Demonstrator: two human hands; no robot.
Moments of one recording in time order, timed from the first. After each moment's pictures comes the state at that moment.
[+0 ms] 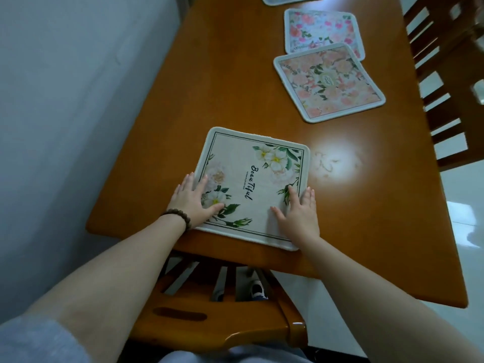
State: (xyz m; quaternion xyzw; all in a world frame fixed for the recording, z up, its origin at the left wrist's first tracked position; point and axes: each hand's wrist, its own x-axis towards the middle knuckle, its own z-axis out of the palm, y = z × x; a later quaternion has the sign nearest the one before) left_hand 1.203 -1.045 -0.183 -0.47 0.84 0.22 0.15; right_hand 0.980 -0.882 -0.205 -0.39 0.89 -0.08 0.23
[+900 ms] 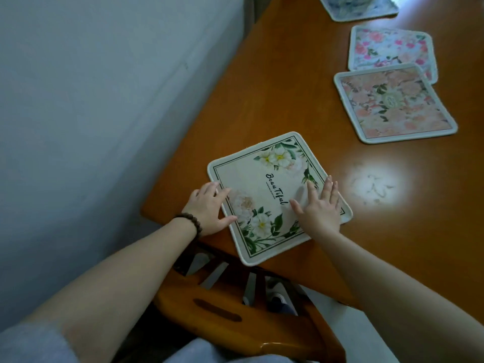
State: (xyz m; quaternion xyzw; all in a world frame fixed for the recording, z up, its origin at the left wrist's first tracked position) left_hand 1.269 -1.052 -0.163 -0.44 0.88 0.13 0.13; right_hand 1.005 -0.949 -0.187 -0.48 0.86 -0.02 0.18
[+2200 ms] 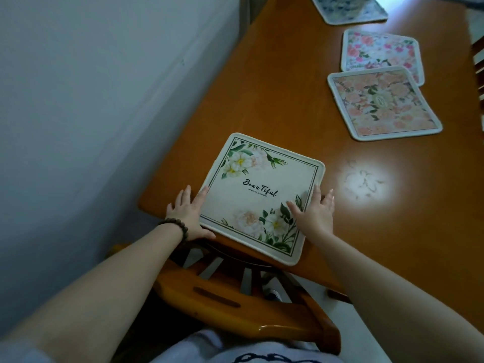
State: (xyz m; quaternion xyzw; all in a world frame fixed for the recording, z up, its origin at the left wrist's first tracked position) left_hand 1.308 -1.036 -0.182 -0.54 0.78 0.20 0.22; right_hand 1.018 -0.926 -0.192 -0.36 0.88 -0.15 0.27
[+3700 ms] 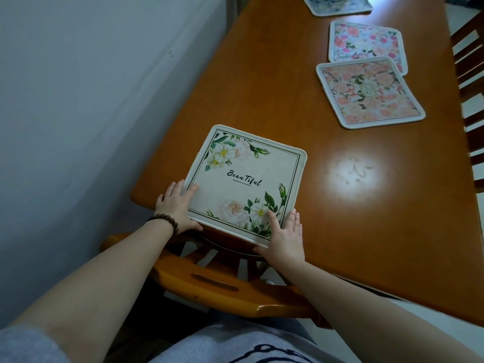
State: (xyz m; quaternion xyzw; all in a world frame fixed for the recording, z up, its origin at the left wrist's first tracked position) left_hand 1.328 -1.035 -0.199 -0.55 0.80 0.17 0.17; right_hand 1.104 -0.863 -0.189 -0.50 0.83 0.00 0.27
